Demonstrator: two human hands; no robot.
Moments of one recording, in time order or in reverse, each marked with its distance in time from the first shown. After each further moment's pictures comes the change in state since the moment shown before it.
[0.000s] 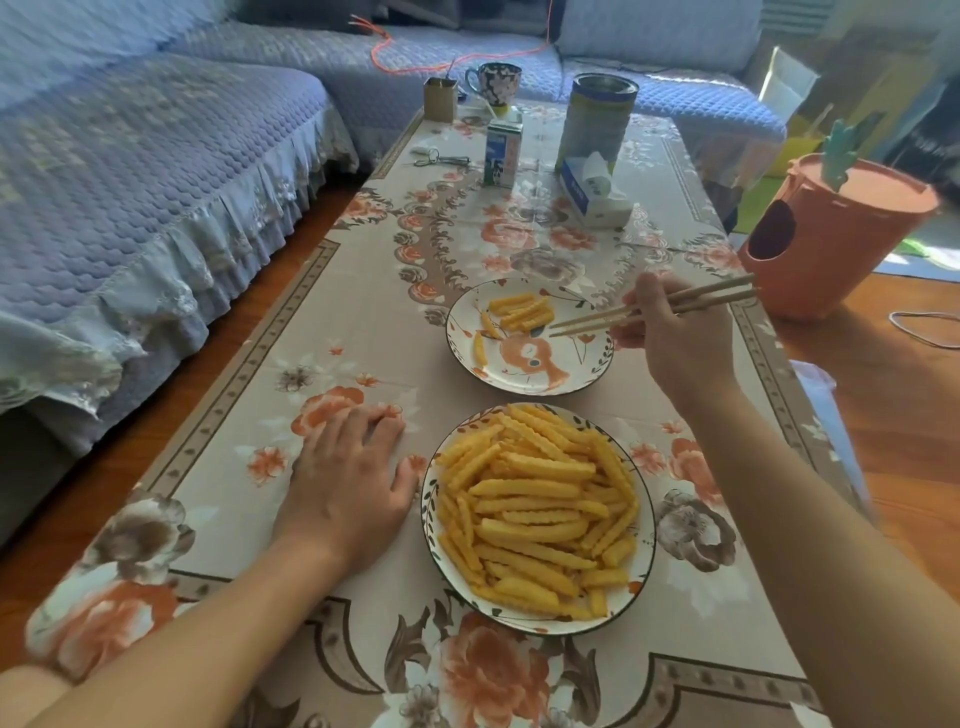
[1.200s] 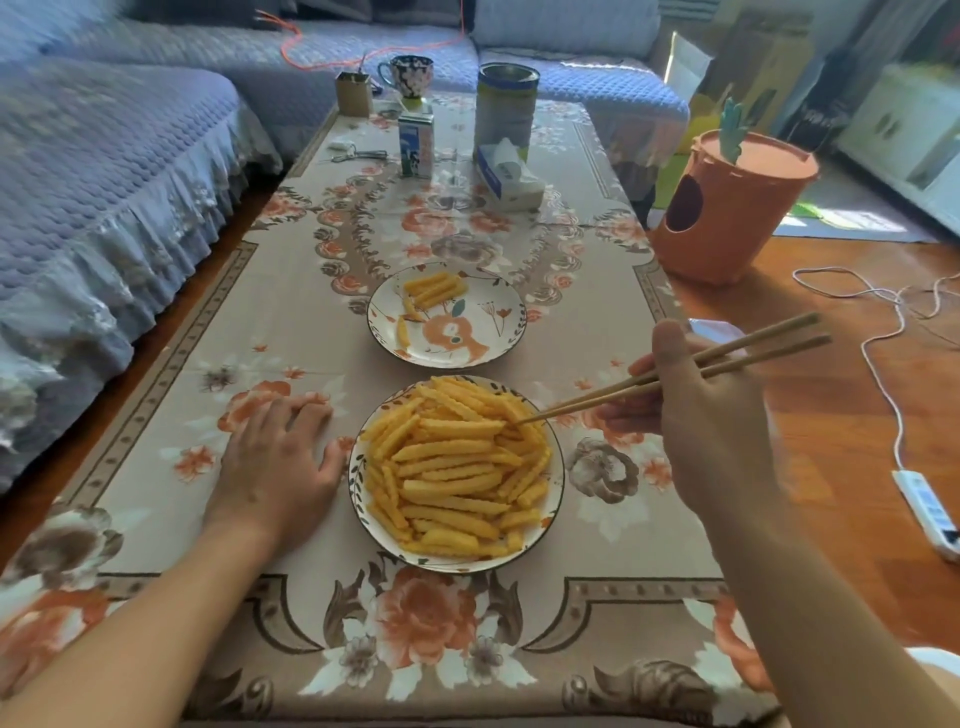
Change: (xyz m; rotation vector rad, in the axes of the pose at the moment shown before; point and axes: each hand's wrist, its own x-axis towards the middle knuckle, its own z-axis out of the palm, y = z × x) left_hand -0.001 0.005 -0.003 -0.018 -0.017 -0.042; right_hand -0.130 -0.049 -0.092 0.112 0.115 0.179
